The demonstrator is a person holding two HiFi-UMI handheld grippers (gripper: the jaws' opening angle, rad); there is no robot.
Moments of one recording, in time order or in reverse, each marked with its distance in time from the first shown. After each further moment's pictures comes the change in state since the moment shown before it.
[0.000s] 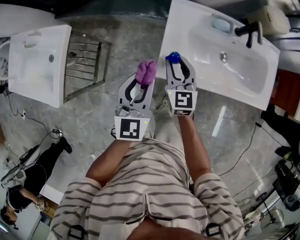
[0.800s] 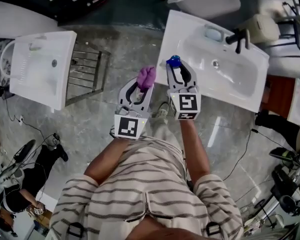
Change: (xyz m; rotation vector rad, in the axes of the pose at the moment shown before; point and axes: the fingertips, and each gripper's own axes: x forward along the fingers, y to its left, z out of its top) left arm -0.013 -0.003 0.019 0.019 -0.032 -0.069; right arm -0.022 0.002 0.061 0.014 -0.005 0.044
